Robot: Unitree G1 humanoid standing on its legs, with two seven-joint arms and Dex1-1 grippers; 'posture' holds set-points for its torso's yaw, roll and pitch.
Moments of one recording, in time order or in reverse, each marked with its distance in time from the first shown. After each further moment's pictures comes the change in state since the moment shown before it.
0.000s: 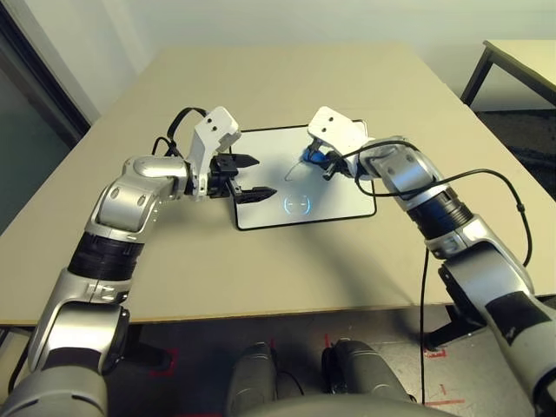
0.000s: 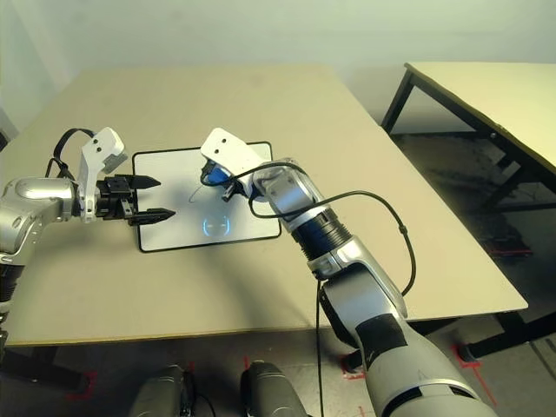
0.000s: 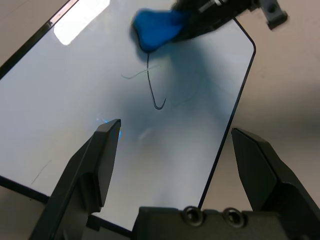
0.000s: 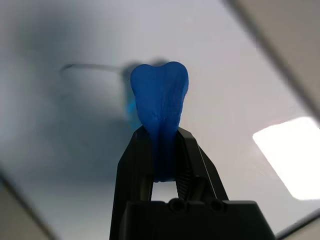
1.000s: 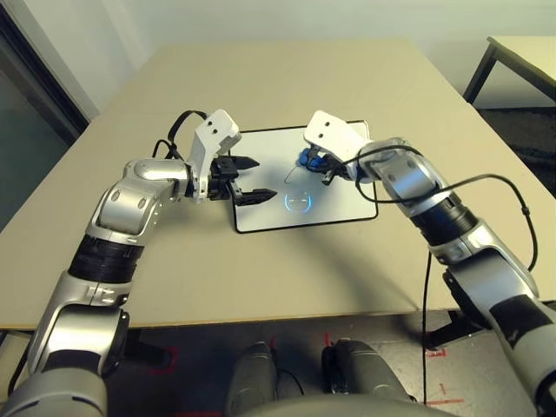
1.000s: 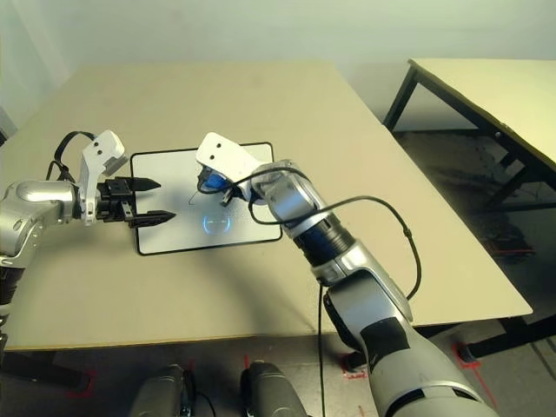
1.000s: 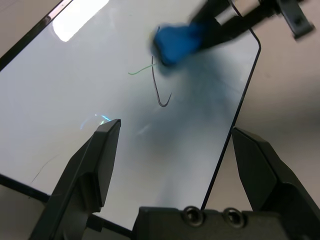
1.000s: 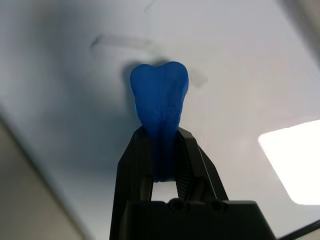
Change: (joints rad) left arm 0.004 -0.004 -0.001 0.003 0.000 -0.003 0.003; right arm 0.046 -0.062 0.041 -0.110 -0.021 0.059 0.042
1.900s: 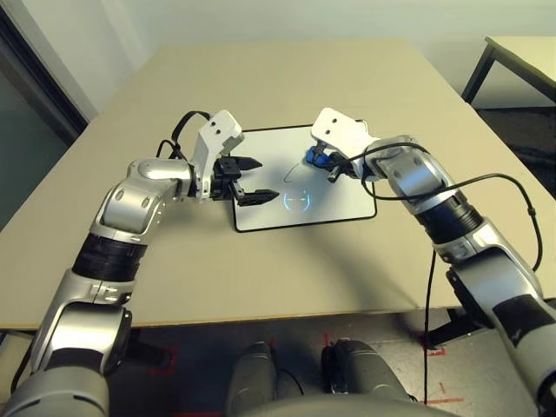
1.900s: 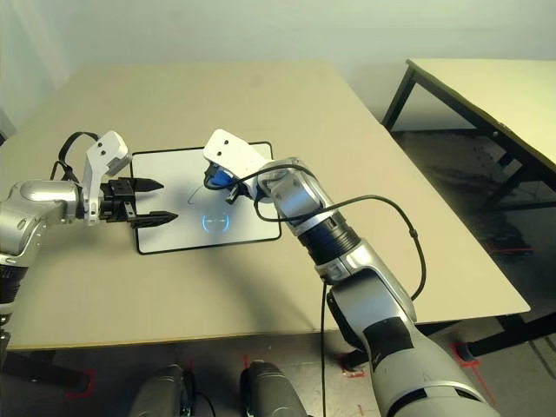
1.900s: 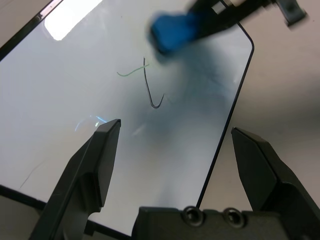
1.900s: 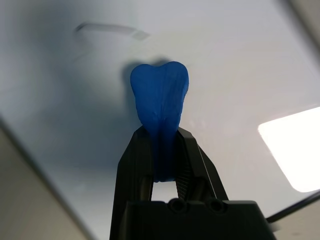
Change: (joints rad) left arm -0.003 -0.001 -0.011 -0.004 0.000 0.004 -0.007; right arm -0.010 0.011 -0.019 0.007 -0.012 0.027 0.002
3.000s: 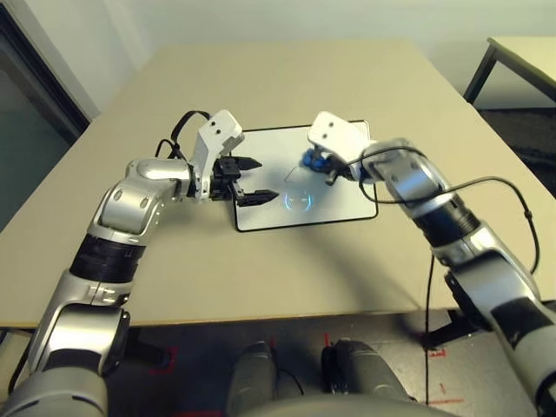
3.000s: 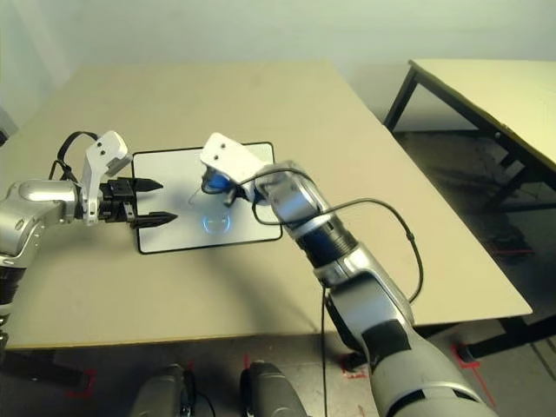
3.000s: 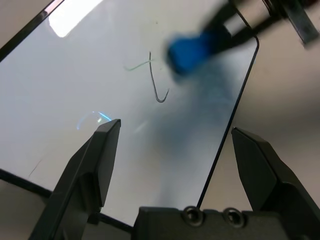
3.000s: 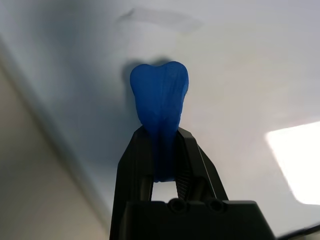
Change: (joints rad) left arm 0.001 0.007 0.001 -0.007 0.000 0.010 0.004; right arm 0.057 -0.029 0.047 -0.064 -0.011 -0.006 0.035
